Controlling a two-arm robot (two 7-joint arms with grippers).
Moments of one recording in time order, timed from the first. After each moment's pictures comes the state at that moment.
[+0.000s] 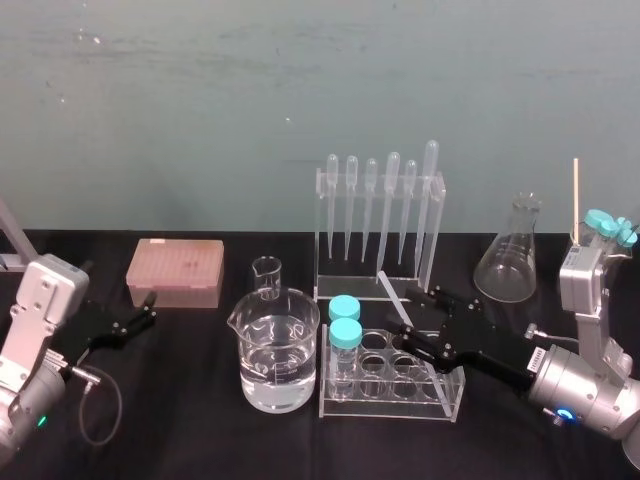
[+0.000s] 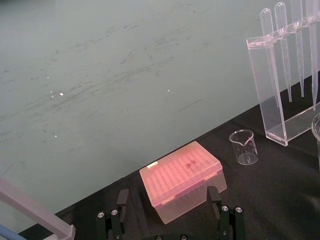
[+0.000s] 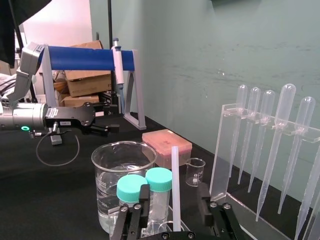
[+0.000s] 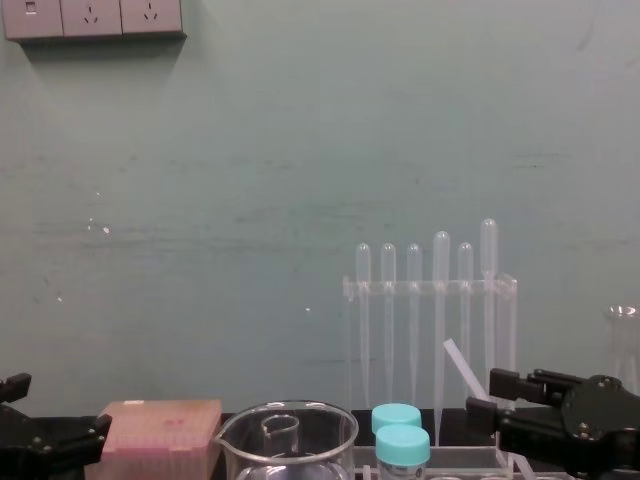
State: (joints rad) left arm -0.20 0.60 0.45 -1.41 -0.25 -0.12 0.03; right arm 0.35 0.48 -0.43 -1.20 0.53 -0.26 0.78
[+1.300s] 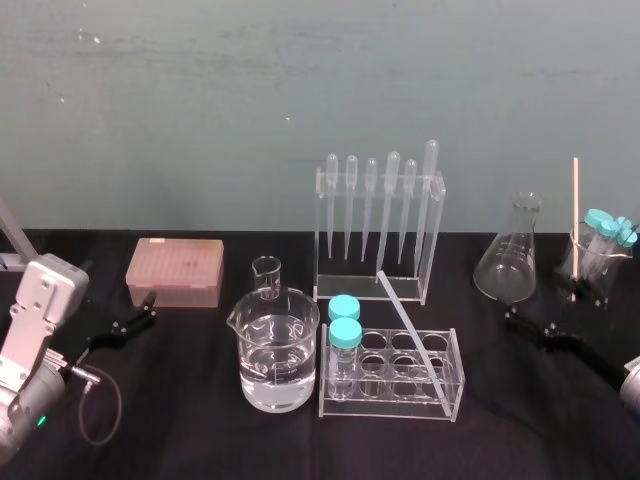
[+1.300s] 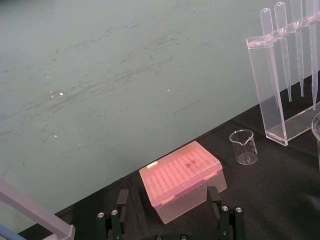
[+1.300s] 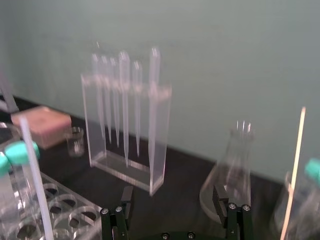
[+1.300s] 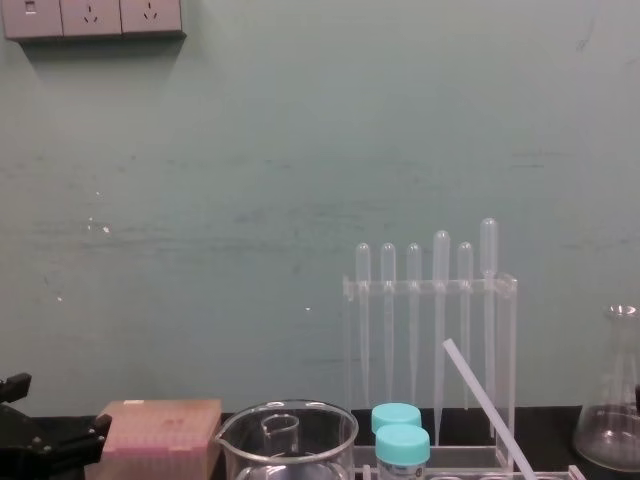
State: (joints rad) left arm -0.20 0.60 0.45 -1.41 -0.25 -0.12 0.03; right arm 0.08 0.55 -0.17 -1.50 0.41 -0.04 0.33
